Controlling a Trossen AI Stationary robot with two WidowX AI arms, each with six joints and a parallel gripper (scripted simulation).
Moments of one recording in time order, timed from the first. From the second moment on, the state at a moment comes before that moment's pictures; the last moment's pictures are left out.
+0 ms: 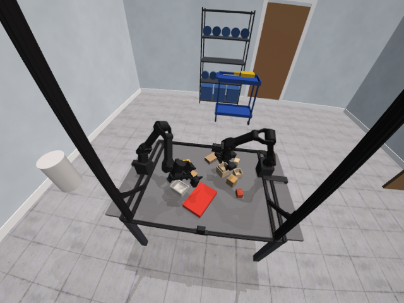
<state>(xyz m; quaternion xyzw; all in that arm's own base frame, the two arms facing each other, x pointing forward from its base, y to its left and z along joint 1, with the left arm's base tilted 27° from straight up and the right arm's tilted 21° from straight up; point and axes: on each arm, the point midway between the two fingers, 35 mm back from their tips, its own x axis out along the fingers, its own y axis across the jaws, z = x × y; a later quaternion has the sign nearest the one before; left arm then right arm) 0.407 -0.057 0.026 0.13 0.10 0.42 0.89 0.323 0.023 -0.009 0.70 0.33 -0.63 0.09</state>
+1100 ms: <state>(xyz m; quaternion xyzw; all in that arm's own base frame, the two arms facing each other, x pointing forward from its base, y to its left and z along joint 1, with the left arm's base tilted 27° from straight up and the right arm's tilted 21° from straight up) 0.406 -0.057 0.025 0.13 0.10 0.42 0.89 0.322 0.024 -0.010 0.70 0.33 -0.63 0.09</state>
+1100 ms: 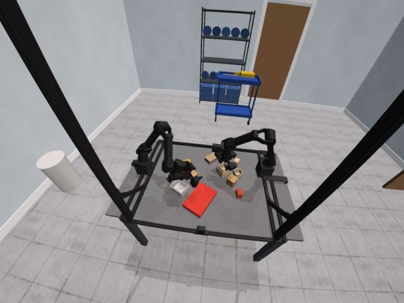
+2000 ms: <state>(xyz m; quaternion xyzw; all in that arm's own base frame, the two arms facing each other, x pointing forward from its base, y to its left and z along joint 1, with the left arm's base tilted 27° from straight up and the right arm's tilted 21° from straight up) 0.407 -0.057 0.025 0.13 0.10 0.42 0.89 0.322 0.024 -0.009 0.70 0.36 -0.61 0.12</state>
